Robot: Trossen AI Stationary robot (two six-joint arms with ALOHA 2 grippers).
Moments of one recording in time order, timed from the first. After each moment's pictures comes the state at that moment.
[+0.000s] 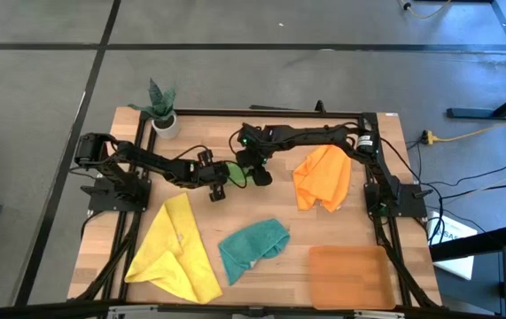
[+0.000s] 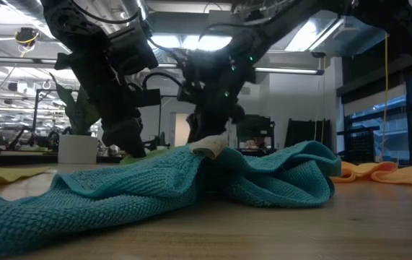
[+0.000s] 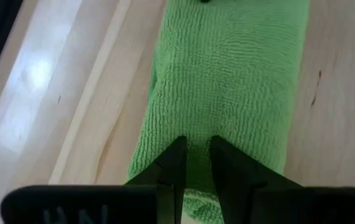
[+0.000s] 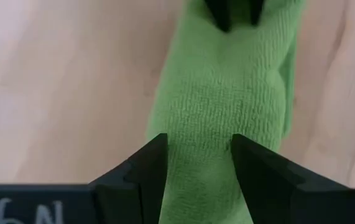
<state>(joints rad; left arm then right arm) 0.07 1.57 0.67 -0.14 -0.46 -0.10 -0.29 2.18 1.61 -0.54 -0.32 -0.56</state>
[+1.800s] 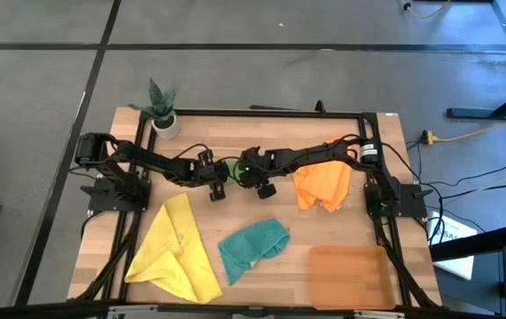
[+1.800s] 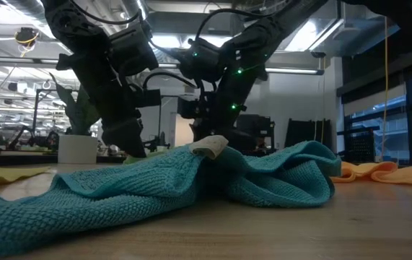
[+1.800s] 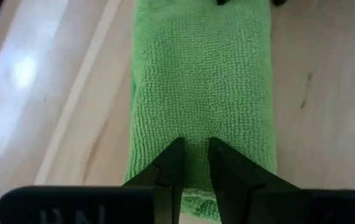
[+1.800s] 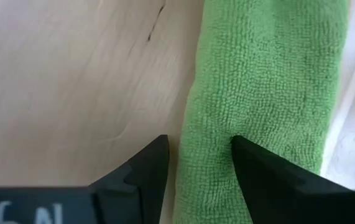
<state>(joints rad) 0.08 1.57 0.67 -0.14 -0.41 -0.10 -0.13 2.15 1.44 -0.37 0.16 -0.67</state>
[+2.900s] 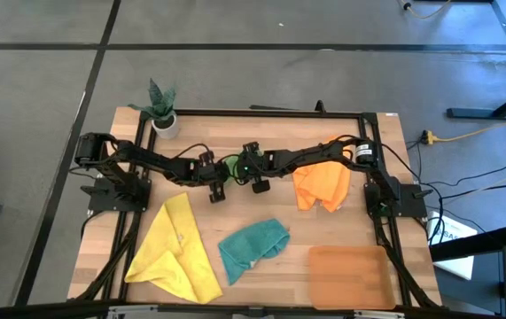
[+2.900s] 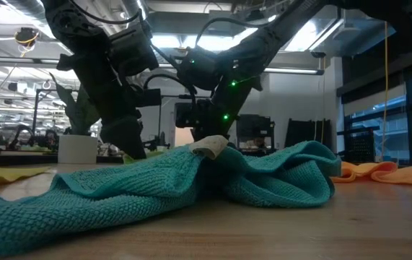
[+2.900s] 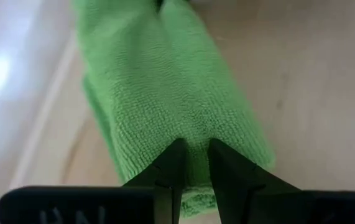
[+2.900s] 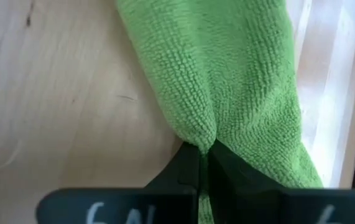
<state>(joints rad) 0.08 1.57 0.67 -0.13 -0.33 -0.10 -0.14 2.18 1.44 -0.28 0.33 -0.61</state>
